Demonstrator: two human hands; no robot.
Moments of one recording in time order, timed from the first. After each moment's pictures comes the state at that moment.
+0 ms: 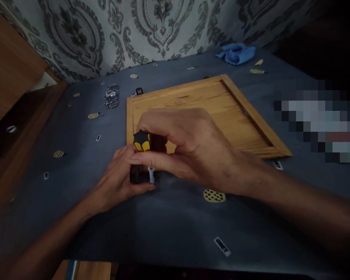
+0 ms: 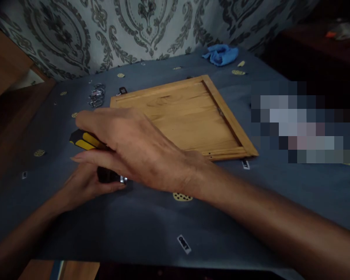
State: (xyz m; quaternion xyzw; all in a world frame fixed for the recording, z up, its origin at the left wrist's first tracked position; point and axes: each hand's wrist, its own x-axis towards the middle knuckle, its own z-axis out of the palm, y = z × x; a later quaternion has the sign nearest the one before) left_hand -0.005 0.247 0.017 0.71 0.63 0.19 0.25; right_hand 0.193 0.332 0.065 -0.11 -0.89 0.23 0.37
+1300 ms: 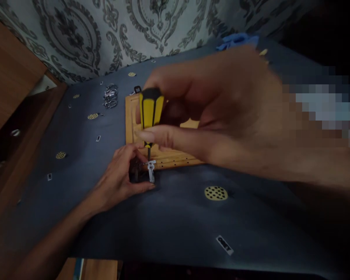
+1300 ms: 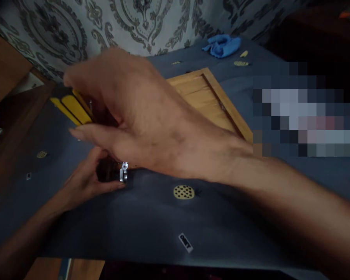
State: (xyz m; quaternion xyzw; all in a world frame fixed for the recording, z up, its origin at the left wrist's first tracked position) left_hand -0.007 0.247 0.017 0.70 0.61 0.22 0.29; right_hand 0.216 0.331 0.097 -0.18 -0.88 0.26 0.34
